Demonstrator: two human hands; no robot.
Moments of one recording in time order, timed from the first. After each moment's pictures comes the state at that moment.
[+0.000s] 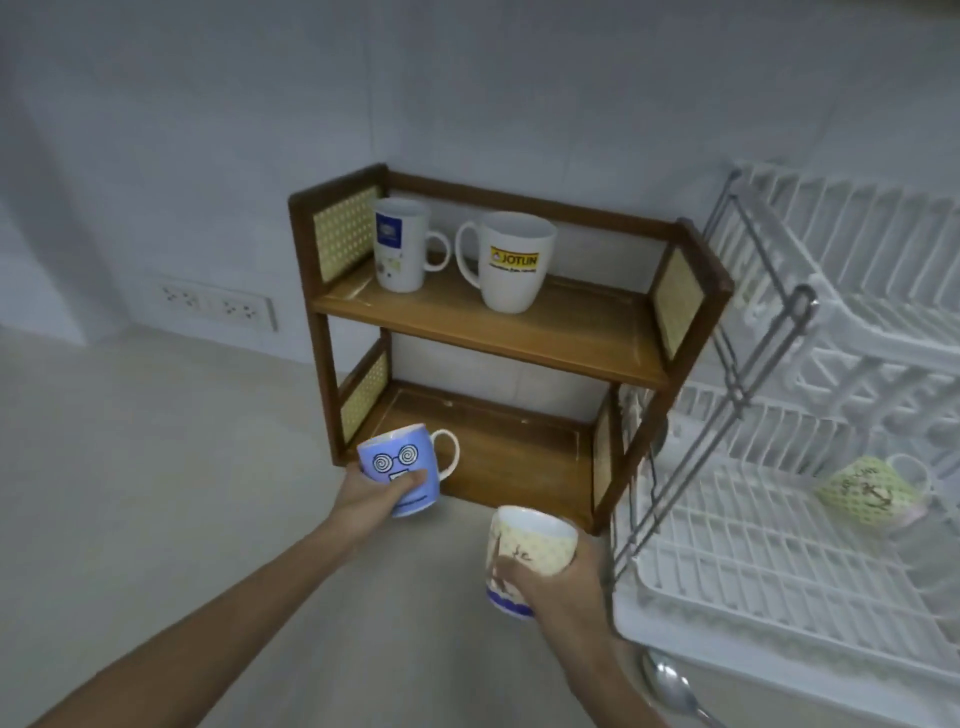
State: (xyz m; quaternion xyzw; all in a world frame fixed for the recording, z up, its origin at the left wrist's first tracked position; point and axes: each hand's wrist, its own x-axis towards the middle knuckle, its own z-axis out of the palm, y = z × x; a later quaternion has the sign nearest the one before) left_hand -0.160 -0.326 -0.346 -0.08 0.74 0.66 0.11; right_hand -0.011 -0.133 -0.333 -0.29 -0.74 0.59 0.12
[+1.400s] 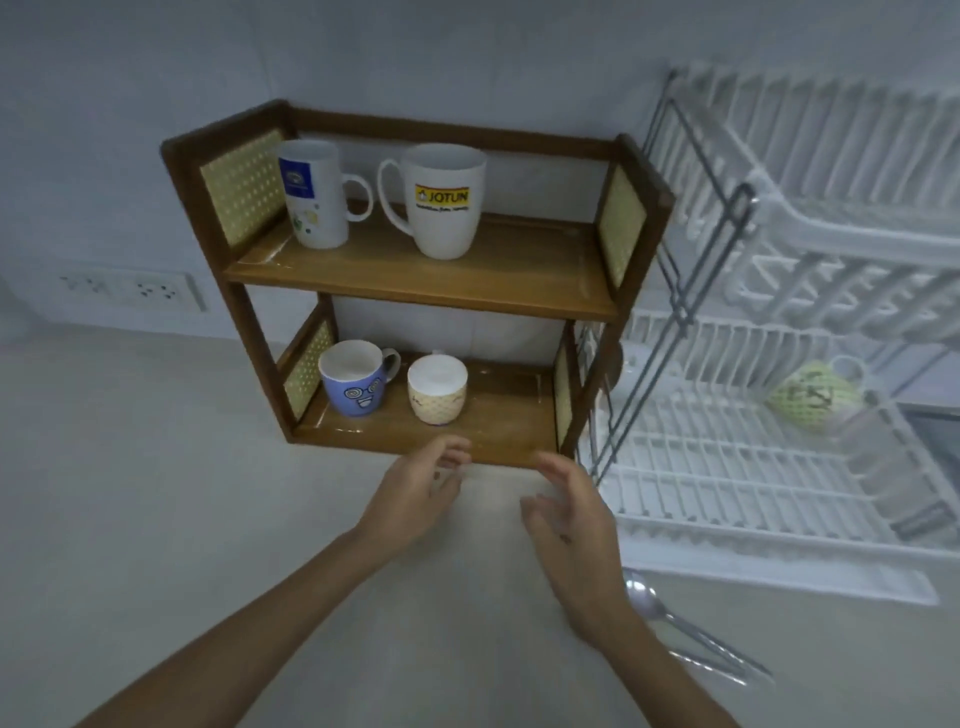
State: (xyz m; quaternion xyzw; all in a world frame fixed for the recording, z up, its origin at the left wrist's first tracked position) left_hand -0.104 -0.256 -0.329 0.31 0.85 0.43 0.05; right_hand 0.021 -0.106 -0.311 -0.13 -0.82 0.51 0.23
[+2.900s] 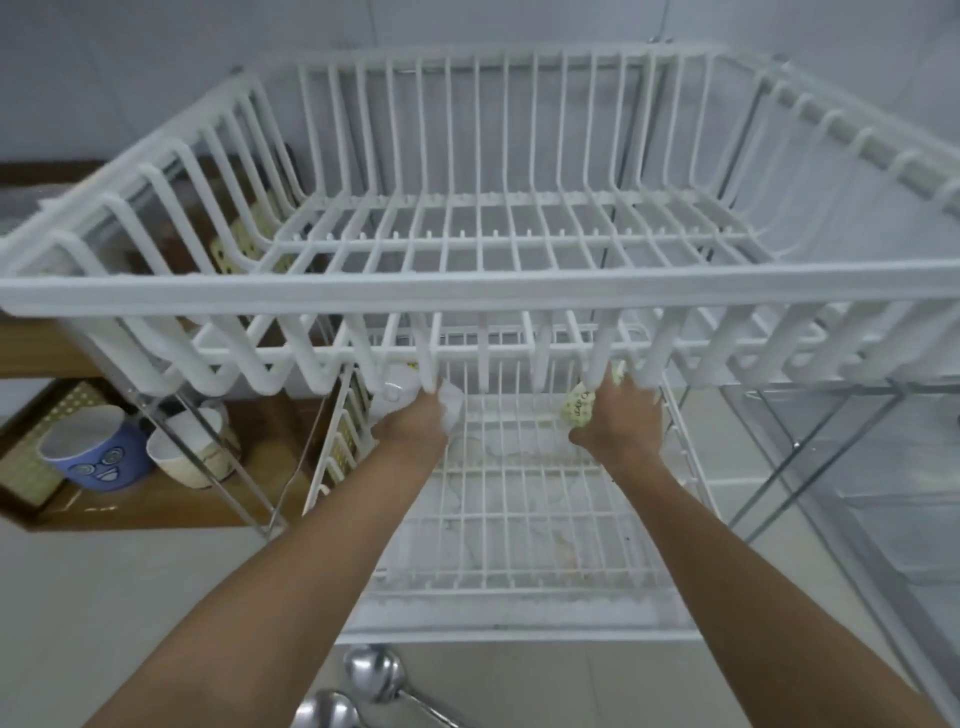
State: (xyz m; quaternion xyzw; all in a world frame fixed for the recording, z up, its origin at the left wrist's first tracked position) left_hand -0.102 0.105 -0.288 -0.22 0.65 0.71 0.17; right_hand -0.006 0.294 -0.311 -0.33 -0.94 0.07 0.08
